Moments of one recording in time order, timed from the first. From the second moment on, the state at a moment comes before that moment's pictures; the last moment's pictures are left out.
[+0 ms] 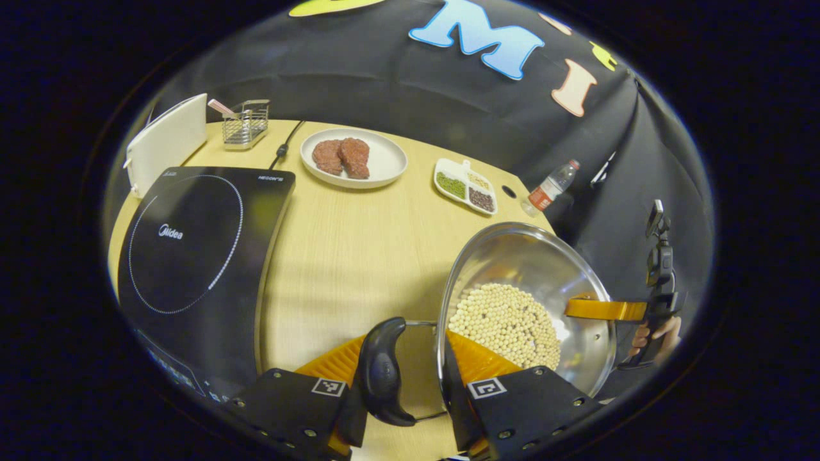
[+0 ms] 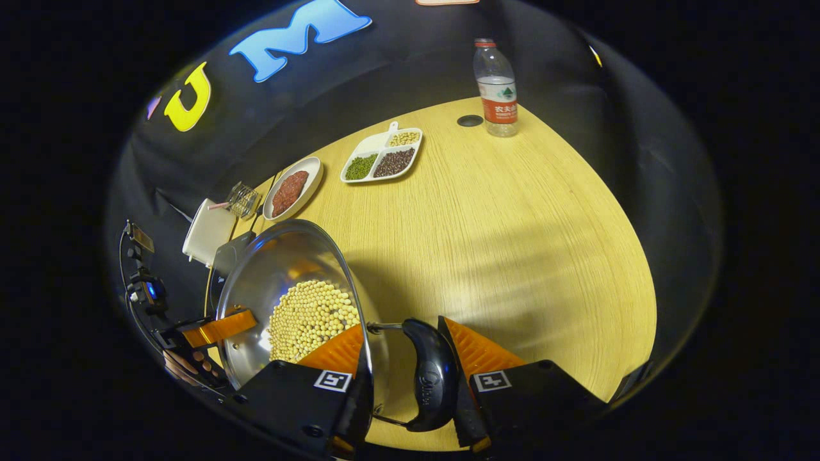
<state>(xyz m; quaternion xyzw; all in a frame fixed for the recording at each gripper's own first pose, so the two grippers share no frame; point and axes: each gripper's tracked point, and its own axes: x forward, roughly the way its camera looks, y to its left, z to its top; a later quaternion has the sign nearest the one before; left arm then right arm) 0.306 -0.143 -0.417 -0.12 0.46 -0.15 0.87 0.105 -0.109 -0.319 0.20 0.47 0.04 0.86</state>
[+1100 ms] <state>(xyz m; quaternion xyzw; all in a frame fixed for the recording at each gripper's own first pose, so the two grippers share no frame) 0.303 -0.115 -0.403 -0.13 0.46 -0.11 0.87 0.094 0.126 -0.256 0.18 0.45 0.08 0.87</state>
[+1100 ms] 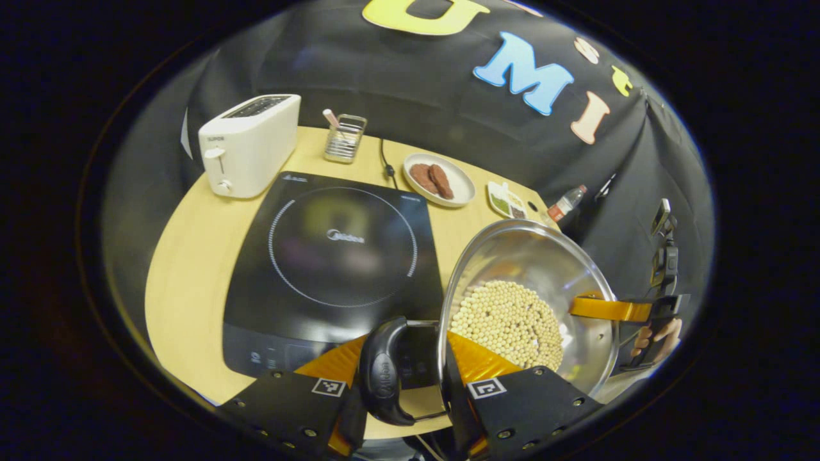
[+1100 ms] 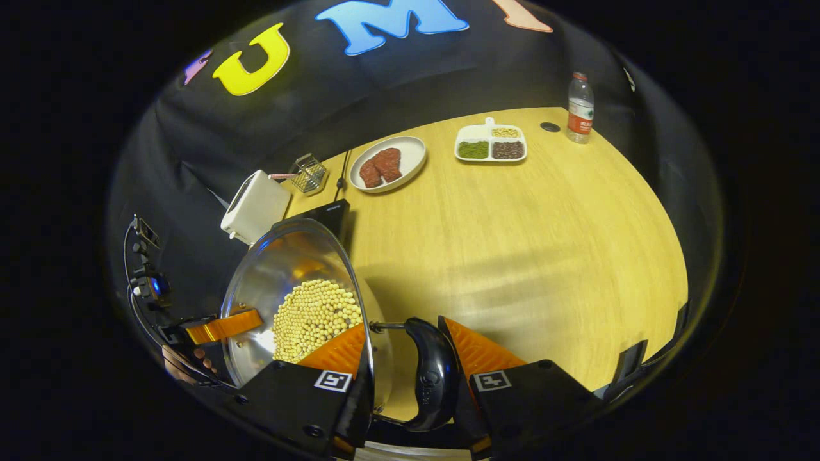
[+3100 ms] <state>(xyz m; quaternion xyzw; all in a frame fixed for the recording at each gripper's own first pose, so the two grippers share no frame) 0.287 -0.139 -0.417 -0.09 0.44 -0.08 0.89 0.255 0.271 -0.310 0.25 0.45 0.07 0.85</state>
